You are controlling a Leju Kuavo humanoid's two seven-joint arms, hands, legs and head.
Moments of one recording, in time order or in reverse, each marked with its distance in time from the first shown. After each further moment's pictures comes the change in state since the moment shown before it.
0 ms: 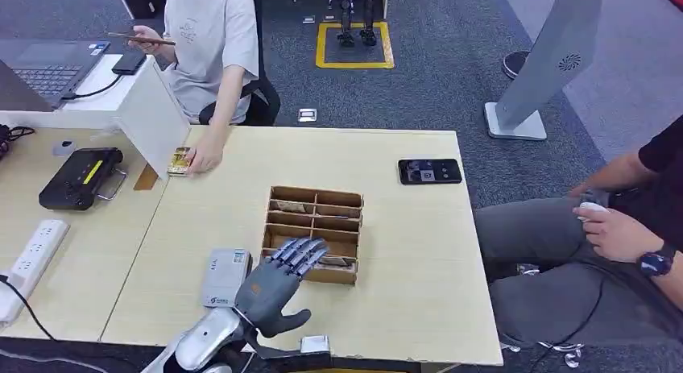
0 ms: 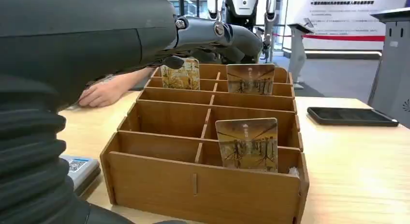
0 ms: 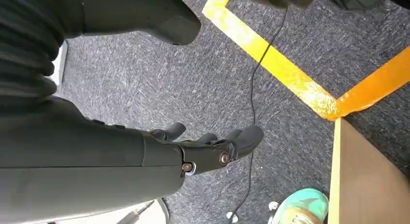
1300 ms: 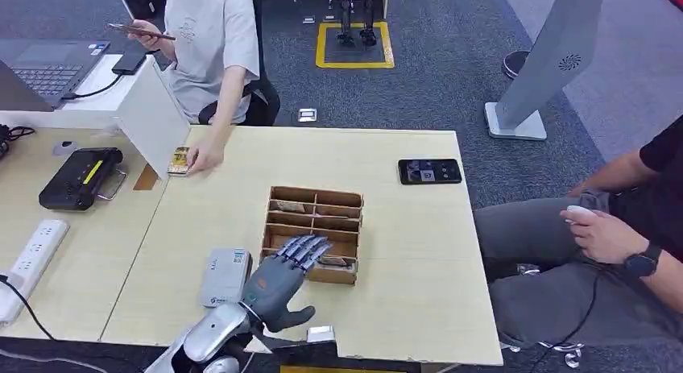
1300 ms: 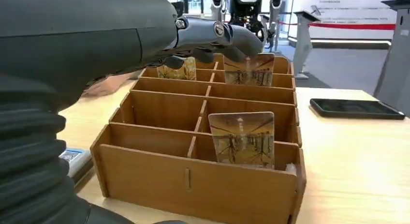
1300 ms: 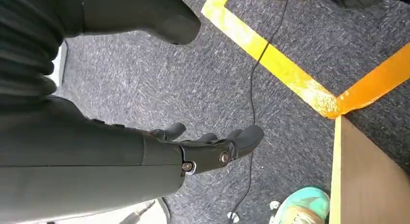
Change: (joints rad) left arm -0.028 -0.039 0.006 0.051 0.026 -0.027 0.012; right arm 0.000 0.000 0.000 -0.010 -0.007 0.008 0.000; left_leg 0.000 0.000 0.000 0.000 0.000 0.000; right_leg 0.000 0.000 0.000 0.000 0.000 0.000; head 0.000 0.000
